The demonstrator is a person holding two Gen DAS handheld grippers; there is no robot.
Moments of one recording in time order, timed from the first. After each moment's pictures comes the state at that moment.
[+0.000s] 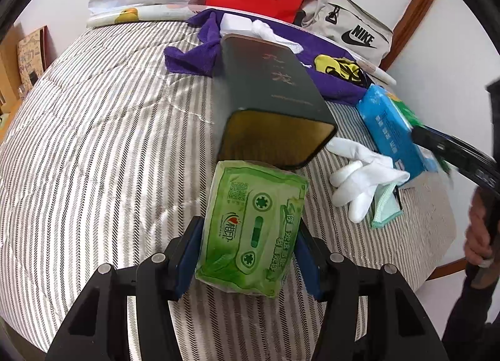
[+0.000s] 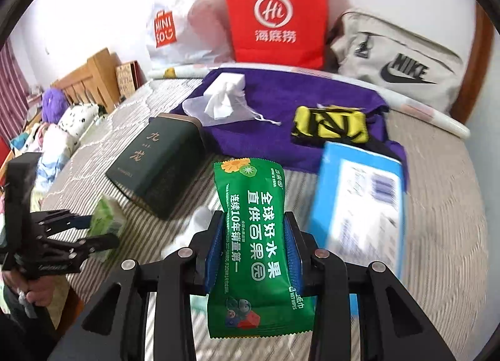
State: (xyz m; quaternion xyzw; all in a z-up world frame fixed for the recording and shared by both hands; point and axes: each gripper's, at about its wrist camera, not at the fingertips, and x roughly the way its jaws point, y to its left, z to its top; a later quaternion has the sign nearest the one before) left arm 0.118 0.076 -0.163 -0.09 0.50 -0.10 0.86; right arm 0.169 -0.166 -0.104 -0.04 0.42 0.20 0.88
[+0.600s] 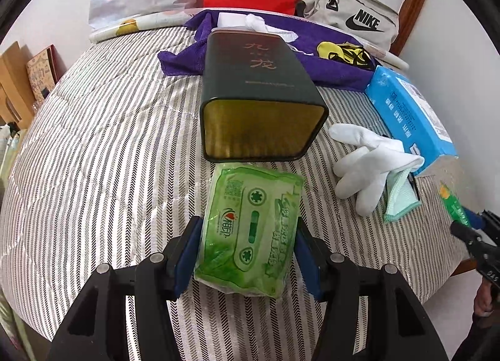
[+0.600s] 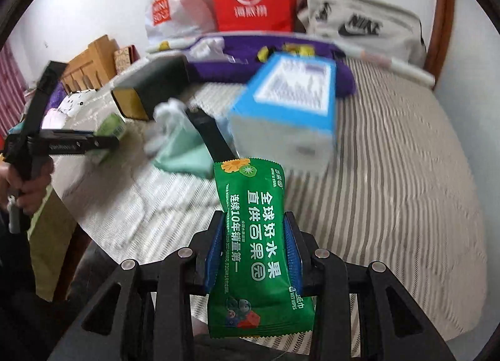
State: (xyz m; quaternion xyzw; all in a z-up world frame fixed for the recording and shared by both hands) left arm 0.116 0.051 -0.165 -0.03 0.51 -0.06 0.86; right arm 0.072 -0.244 -0.161 -0.04 0.44 0.18 0.88
